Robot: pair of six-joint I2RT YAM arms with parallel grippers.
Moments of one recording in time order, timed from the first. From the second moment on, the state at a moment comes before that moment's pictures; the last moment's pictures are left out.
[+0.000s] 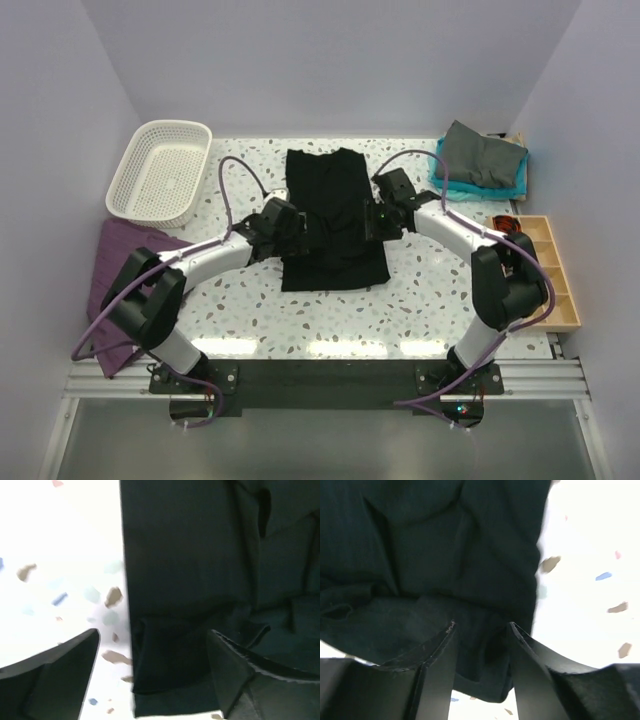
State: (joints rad) left arm -0.61 1.59 0.93 -0.25 -0.21 -0.59; right arm 0.43 1.71 1.18 -0.52 -0.06 0.36
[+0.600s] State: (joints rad) left arm -0.60 1.40 0.87 -0.25 -0.01 -0.53; right arm 0.42 1.52 1.06 -0.52 -0.15 0.35
